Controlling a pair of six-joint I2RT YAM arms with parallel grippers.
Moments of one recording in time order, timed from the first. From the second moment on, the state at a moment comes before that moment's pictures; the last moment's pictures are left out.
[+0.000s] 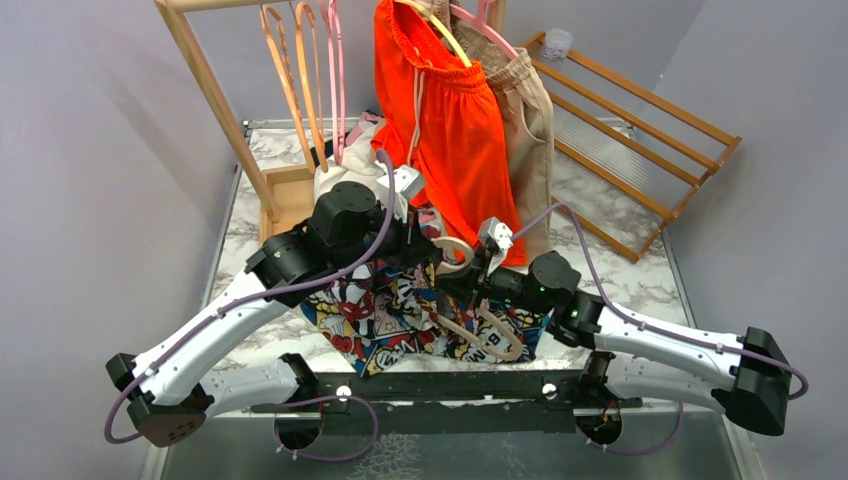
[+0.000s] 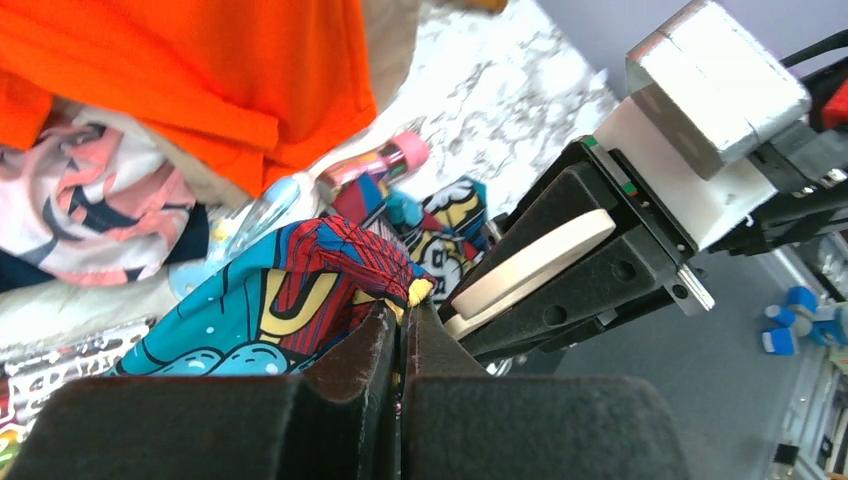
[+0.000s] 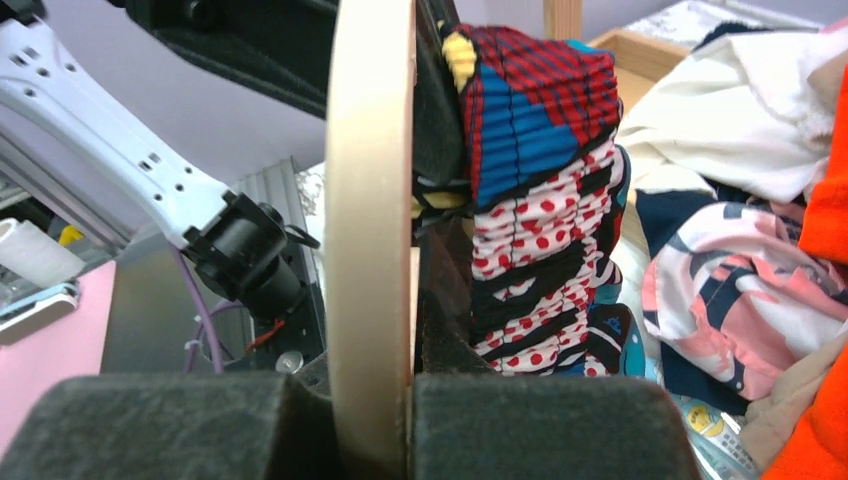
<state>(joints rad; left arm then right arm) -0.88 1.05 1.25 -0.63 0.16 -0.38 1.04 0.99 0.57 0.45 -0.18 0.24</state>
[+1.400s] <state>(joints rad) -0.88 0.52 1.10 -0.55 -0.12 -0.22 1.04 0.60 0.49 0.43 0.00 0.26</state>
